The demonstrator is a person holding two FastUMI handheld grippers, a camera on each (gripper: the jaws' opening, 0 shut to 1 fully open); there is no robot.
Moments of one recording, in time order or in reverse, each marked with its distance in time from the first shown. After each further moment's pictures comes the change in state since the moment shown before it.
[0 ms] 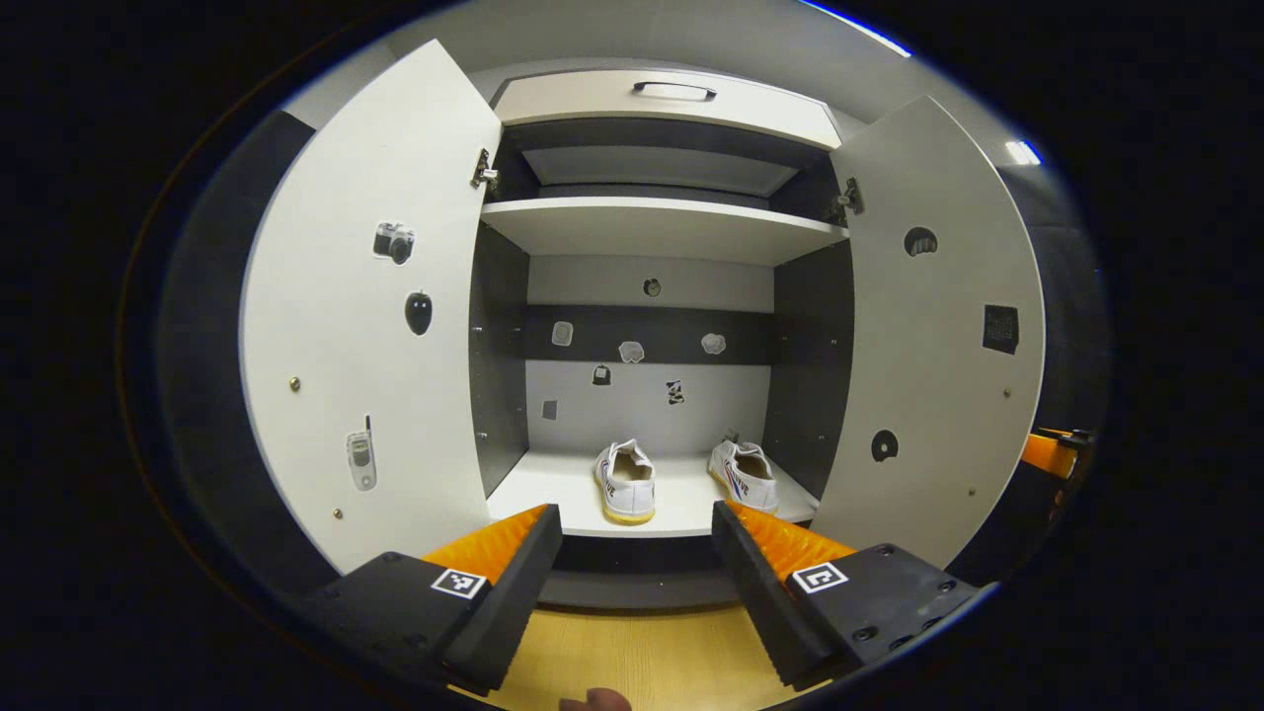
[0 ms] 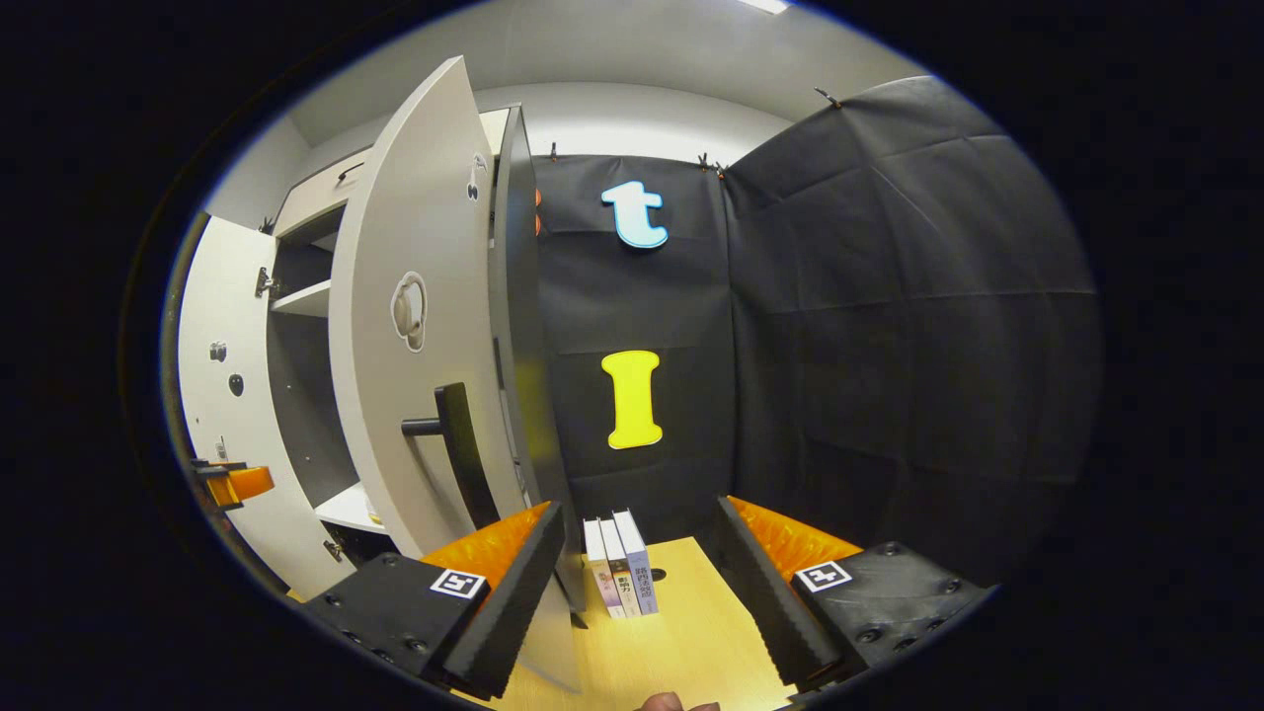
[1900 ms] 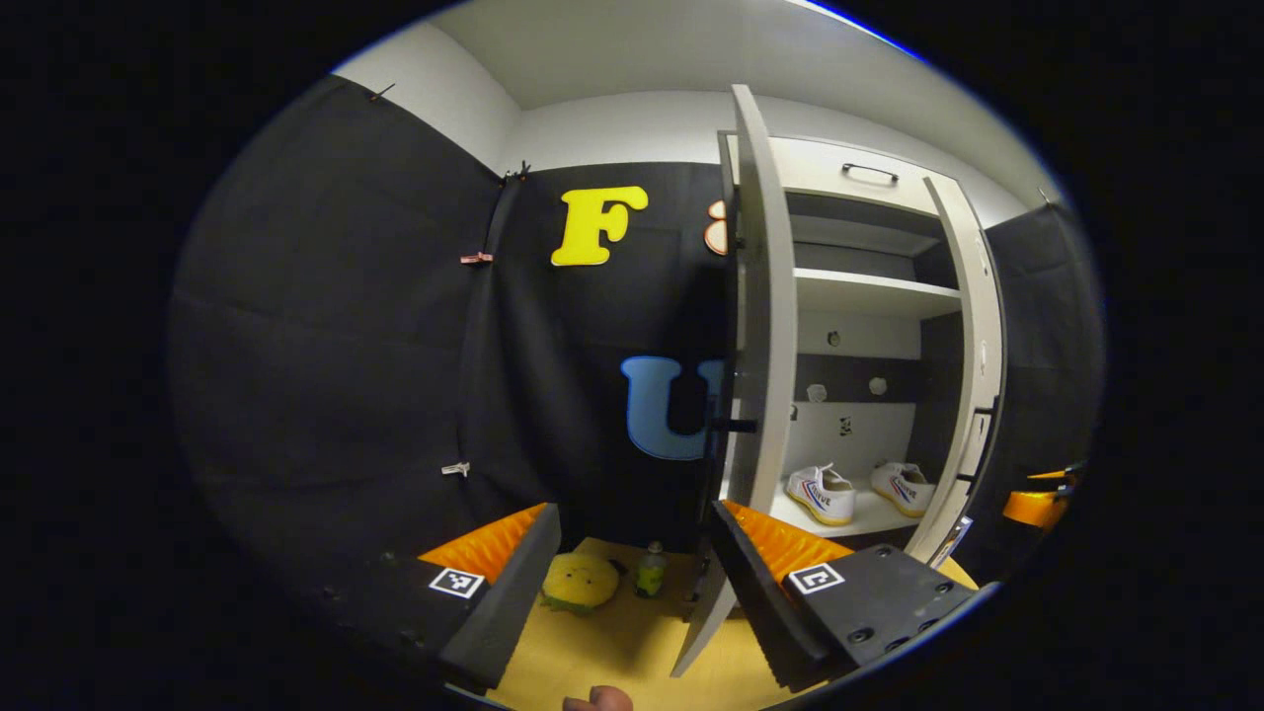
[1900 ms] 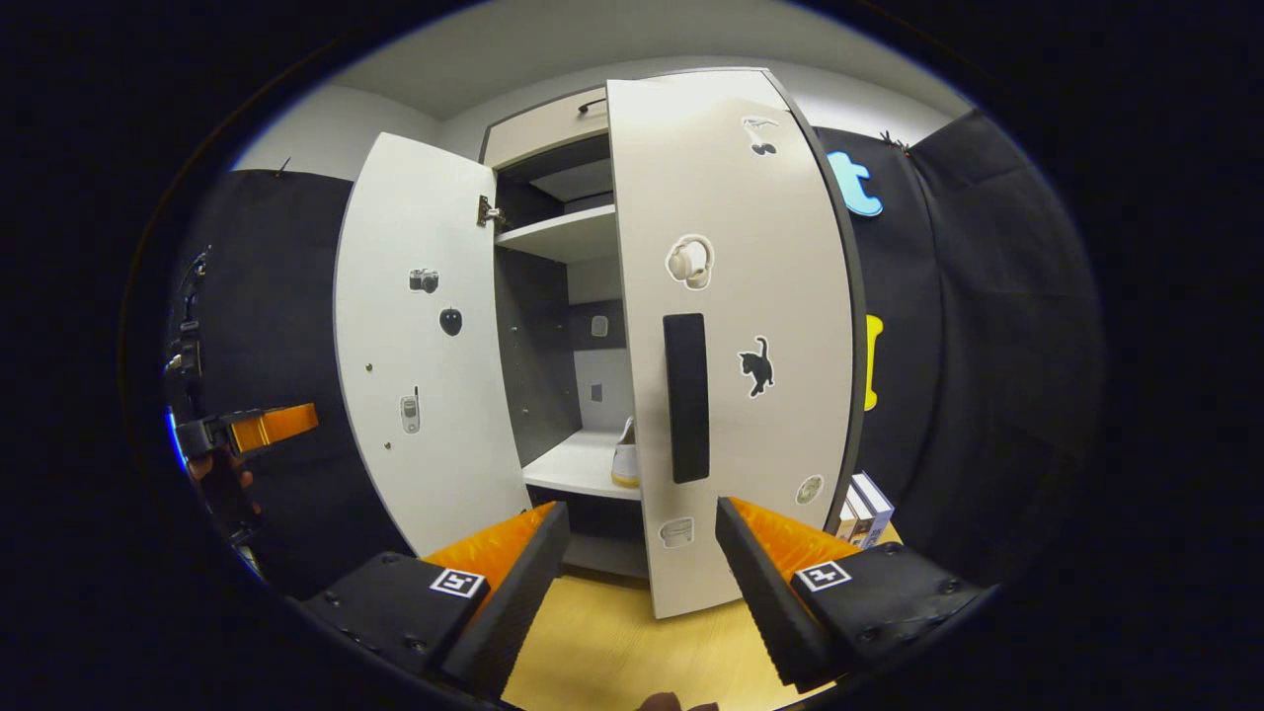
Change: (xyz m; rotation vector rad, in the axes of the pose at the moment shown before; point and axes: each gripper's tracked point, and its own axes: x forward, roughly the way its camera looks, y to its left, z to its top) left arm -0.101 0.281 0.021 -0.058 -0.134 0.286; right arm -0.084 0.287 -0.067 -0.043 0.120 0.466
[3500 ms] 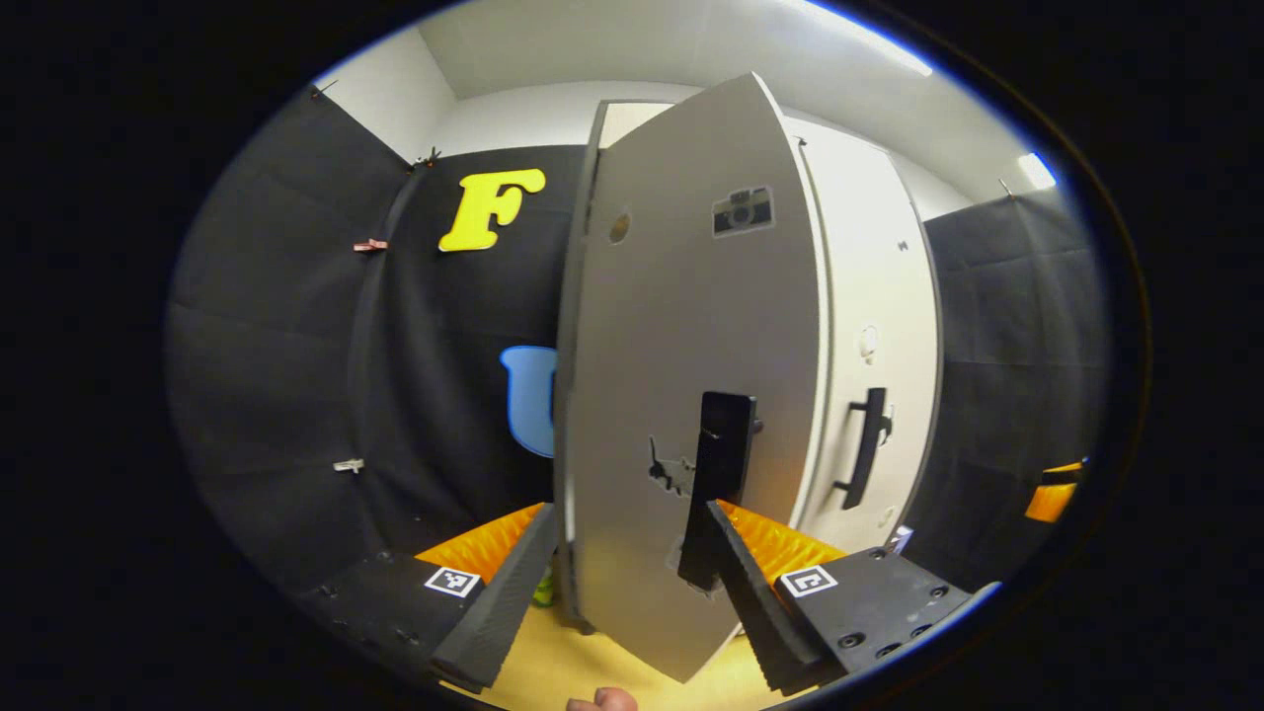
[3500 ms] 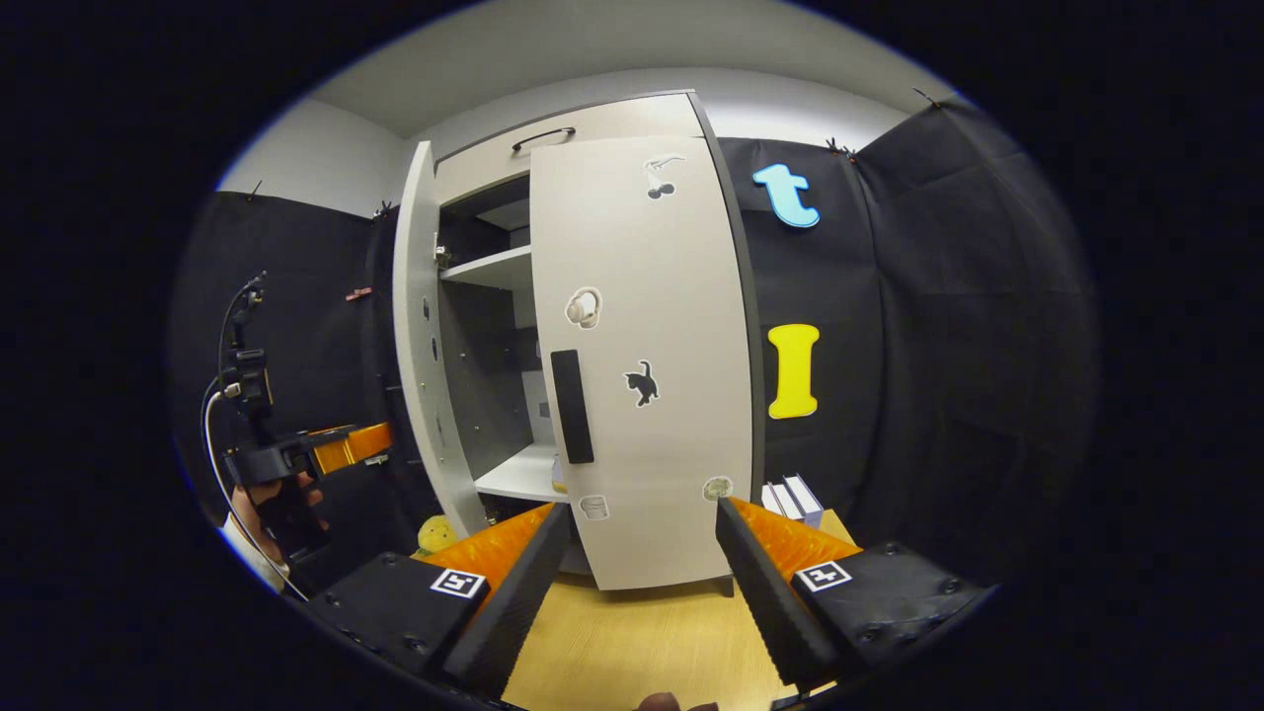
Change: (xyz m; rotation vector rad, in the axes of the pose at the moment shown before) left arm 0.041 -0.192 -0.024 0.002 0.016 -0.257; right arm -0.055 -0.078 0.022 0.034 -0.042 -0.125
